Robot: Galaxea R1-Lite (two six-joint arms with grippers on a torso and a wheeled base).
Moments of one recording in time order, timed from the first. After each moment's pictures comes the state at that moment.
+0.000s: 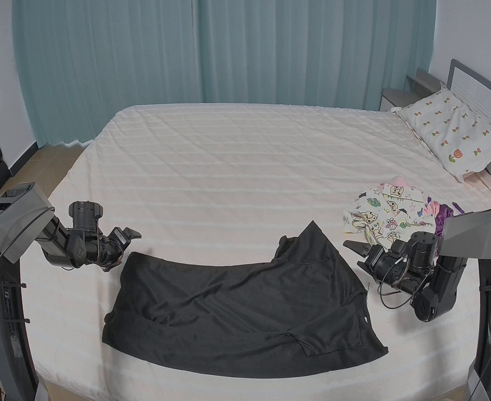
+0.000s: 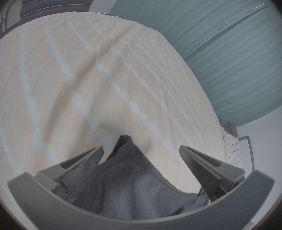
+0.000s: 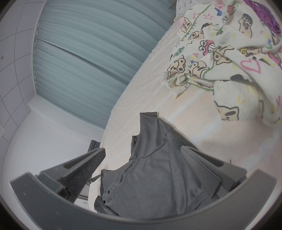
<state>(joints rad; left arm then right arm) 0.07 2.38 -1.15 -0.52 -0.21 -0.79 0.13 2.45 -0.63 -1.53 0.37 0.88</state>
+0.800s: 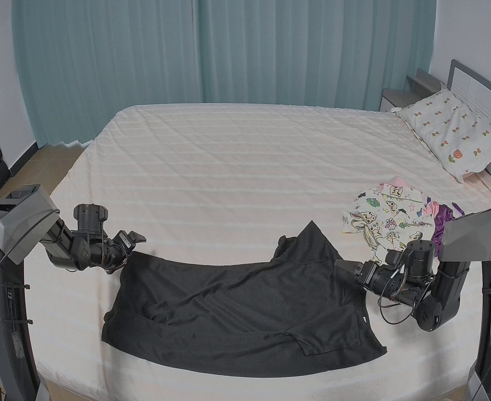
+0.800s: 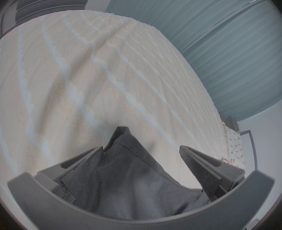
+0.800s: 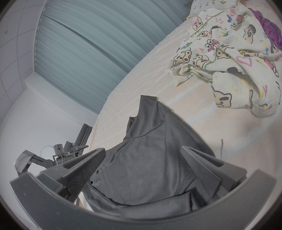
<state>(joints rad) 0.05 2.40 -1.15 -0.52 -0.21 -0.76 0.19 2.39 -0.52 -1.49 0.34 0.70</state>
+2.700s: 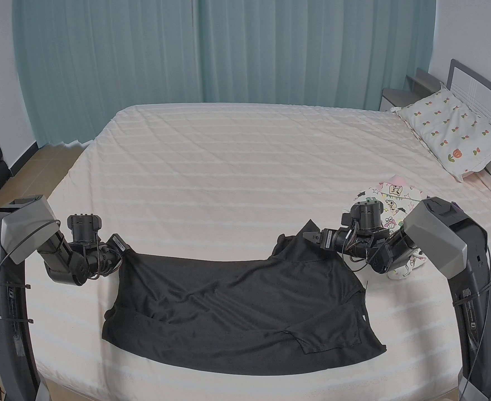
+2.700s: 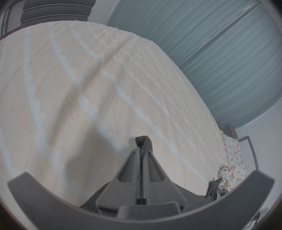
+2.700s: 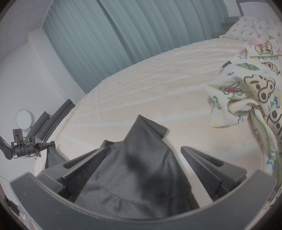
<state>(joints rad) 0.08 2.43 -1.03 -0.80 -0.15 -0.77 0.23 2.64 -1.47 -0.70 0.22 0.32</state>
